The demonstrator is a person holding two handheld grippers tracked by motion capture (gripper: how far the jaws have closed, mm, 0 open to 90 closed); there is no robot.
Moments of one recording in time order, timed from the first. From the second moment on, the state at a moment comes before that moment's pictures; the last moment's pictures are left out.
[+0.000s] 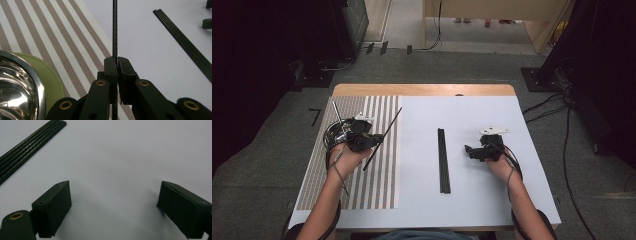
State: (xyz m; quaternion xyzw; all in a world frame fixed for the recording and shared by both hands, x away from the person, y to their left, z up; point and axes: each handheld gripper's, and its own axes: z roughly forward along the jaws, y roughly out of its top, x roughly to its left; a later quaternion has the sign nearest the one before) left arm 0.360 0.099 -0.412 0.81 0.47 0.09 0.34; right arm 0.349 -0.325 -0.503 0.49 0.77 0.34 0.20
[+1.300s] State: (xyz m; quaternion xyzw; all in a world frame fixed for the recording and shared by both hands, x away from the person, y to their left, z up) left arm 0.363 0.137 -0.404 0.79 0.50 0.09 0.34; right arm 0.349 -0.324 -0.503 0.49 0.77 0.34 0.20
